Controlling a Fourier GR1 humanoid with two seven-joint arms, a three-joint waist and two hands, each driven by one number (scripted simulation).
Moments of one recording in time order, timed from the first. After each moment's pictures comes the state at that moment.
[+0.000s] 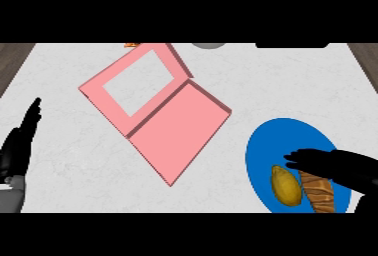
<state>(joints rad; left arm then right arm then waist) -0.10 0.44 0.07 -1.32 -0.13 0.18 0.07 -0.10 -0.82 0.34 -1.50 0.65 0.48 -0.62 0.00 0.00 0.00</state>
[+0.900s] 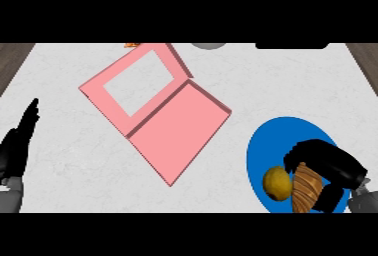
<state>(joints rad) -0.09 0.41 0.12 -1.35 -0.17 0.14 0.07 -0.11 -0.57 0.26 -1.39 0.85 0.25 -0.54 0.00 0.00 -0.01</state>
